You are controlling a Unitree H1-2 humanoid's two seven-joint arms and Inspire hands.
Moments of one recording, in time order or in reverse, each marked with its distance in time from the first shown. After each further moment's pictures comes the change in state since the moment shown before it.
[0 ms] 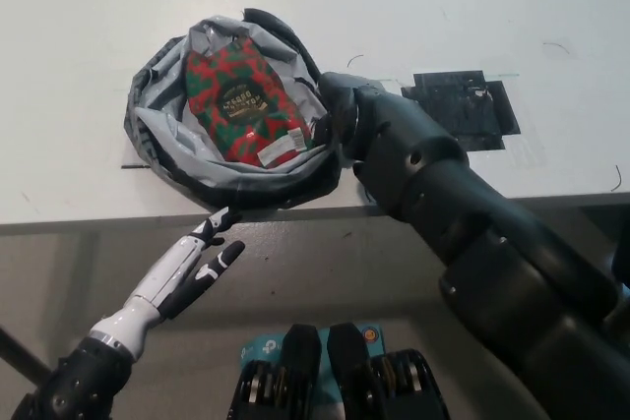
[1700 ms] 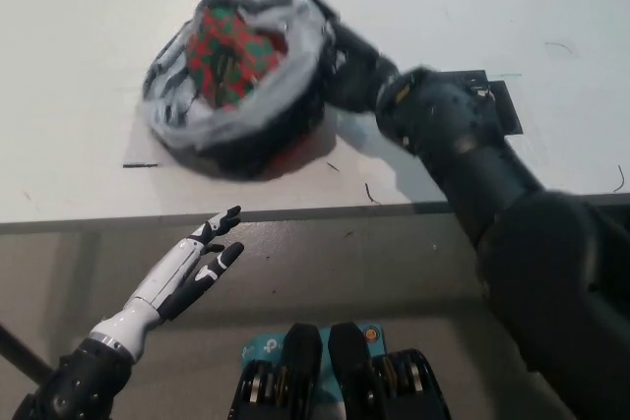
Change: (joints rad) left_arm 0.001 0.000 0.000 0.018 0.002 0.005 0.000; right_arm -0.053 -0.062 -1.510 0.006 0.797 -0.005 -0.124
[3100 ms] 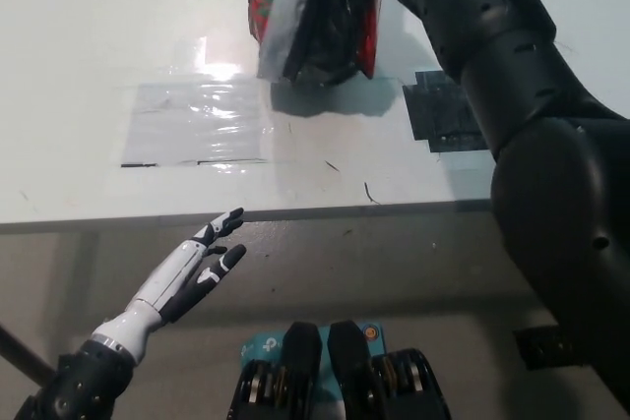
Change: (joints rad) left_arm 0.006 0.000 -0.007 -0.004 0.000 -0.003 0.000; right_arm -0.157 -0.039 0.433 -0.118 0.031 0.006 -0.037
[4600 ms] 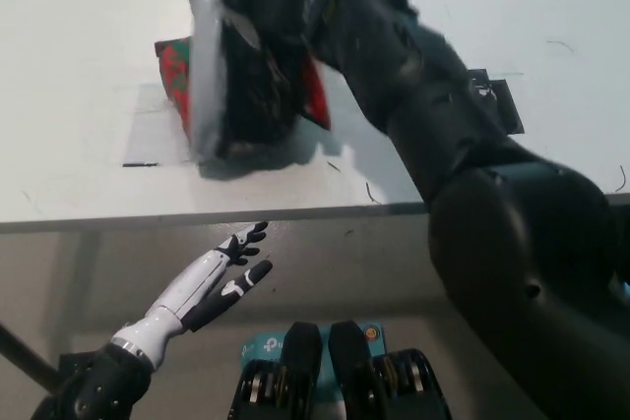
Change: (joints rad) left_arm -0.018 0.000 -0.069 0.003 0.039 -0.001 0.000; right_arm 0.075 0.118 0.081 0.032 0.058 0.047 0.008
